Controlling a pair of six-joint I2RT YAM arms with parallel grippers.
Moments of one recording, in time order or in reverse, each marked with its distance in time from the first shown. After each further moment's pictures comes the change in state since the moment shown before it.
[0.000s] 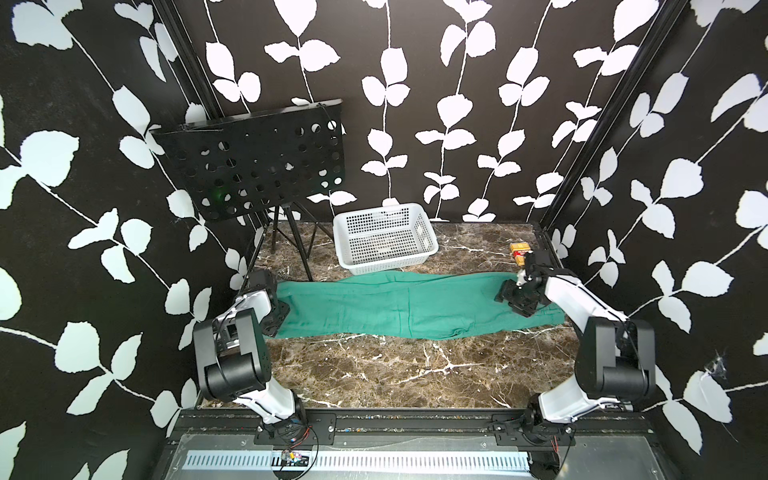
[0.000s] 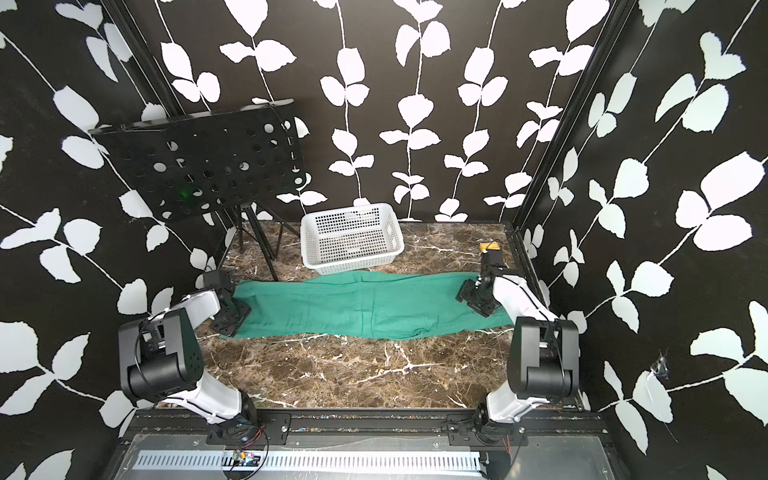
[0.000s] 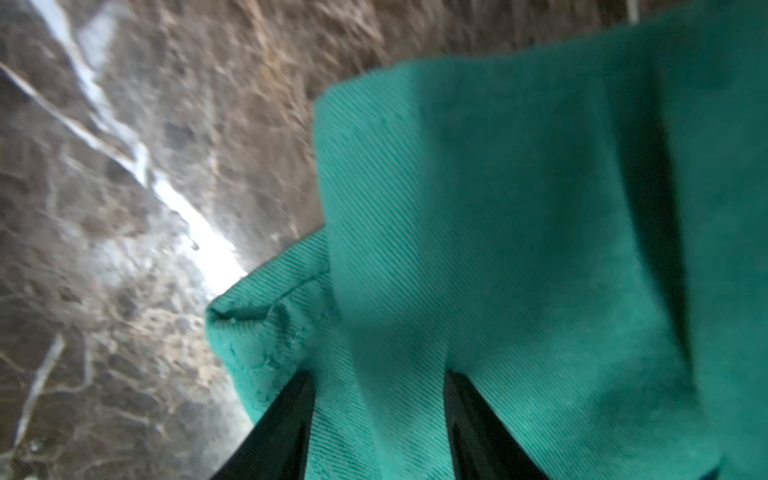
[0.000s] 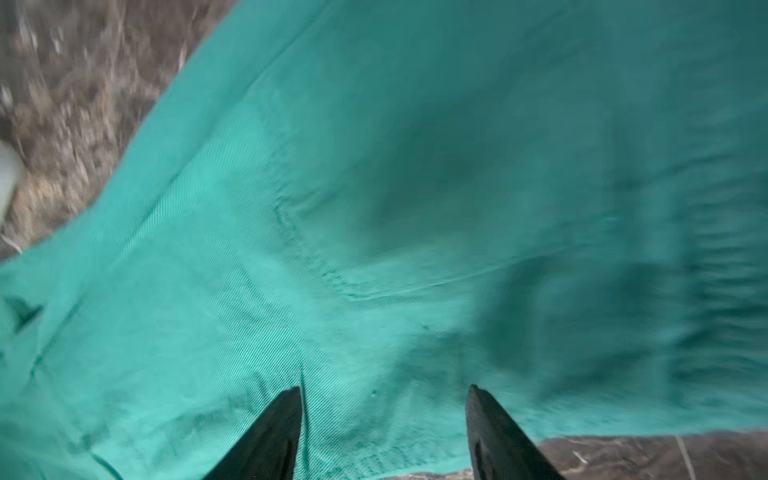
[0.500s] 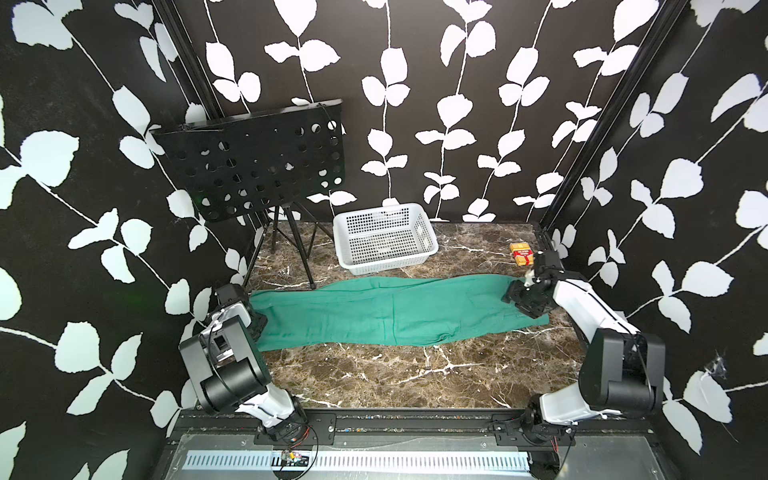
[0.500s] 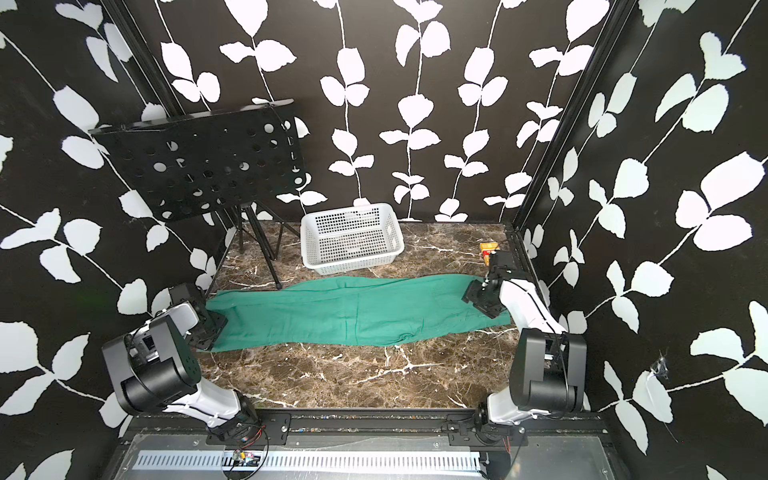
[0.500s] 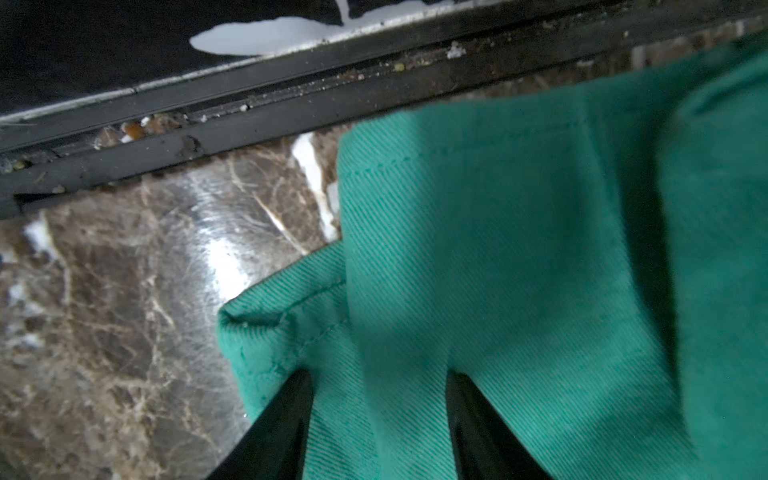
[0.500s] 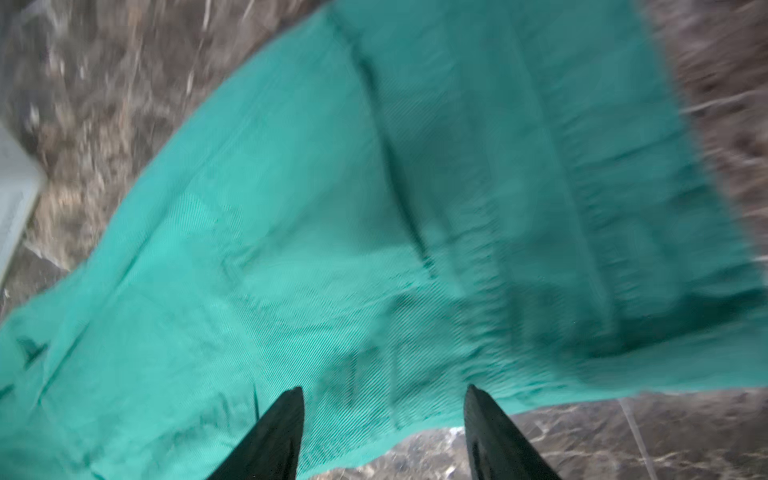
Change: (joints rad) left arm 0.205 -0.044 -0.044 0.017 0.016 0.156; right arm 0.042 -0.054 -0.005 -0.055 0.010 -0.039
